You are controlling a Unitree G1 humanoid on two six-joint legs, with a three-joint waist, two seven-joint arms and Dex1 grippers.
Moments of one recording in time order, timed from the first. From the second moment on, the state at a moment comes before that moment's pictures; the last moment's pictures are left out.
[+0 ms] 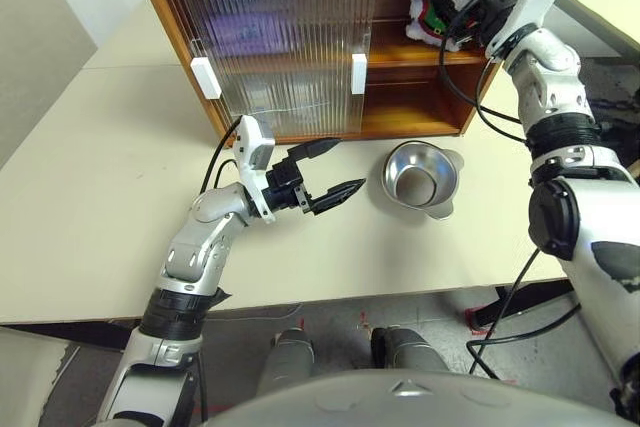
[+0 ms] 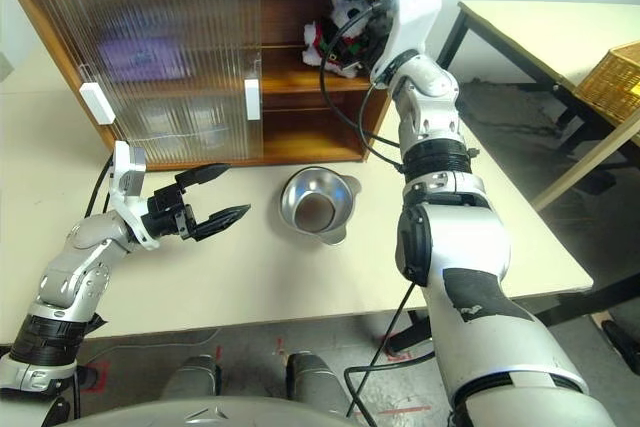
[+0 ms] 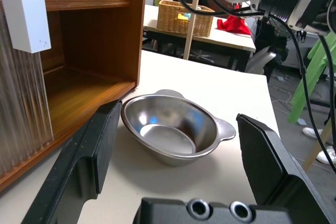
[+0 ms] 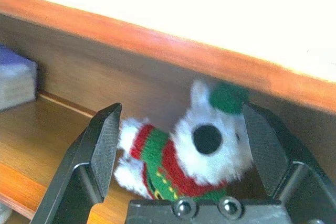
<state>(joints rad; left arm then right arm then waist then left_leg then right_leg) -0.28 0.39 -0.06 -0.10 -0.47 0.17 -0.94 -1.16 -0.40 -0.18 0.91 0.12 -0.18 0.59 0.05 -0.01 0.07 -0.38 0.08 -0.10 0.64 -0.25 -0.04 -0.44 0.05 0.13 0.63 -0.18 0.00</state>
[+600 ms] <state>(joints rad) -0.29 0.40 -0.06 -0.06 -0.47 0.16 -0.97 -0.62 -0.46 -0.21 0.02 0.29 0.33 0.54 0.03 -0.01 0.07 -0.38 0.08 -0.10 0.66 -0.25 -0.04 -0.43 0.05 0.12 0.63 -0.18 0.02</state>
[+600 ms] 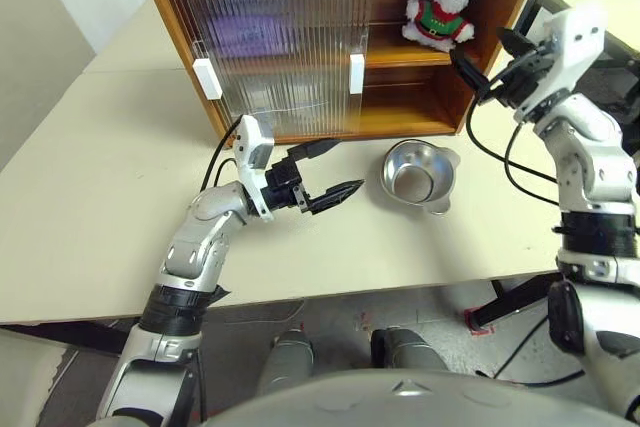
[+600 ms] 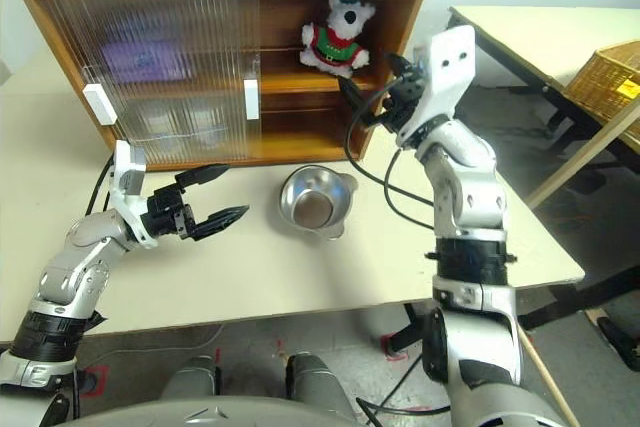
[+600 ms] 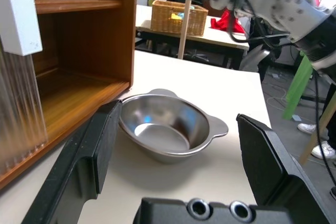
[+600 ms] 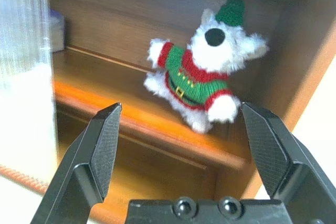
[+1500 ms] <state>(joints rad) -0.28 0.41 -0.06 -0.05 -0.47 0.16 -0.99 -0.38 -0.39 -0.58 -0.15 1.11 0.97 0.25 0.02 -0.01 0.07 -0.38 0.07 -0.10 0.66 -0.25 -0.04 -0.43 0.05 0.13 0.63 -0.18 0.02</state>
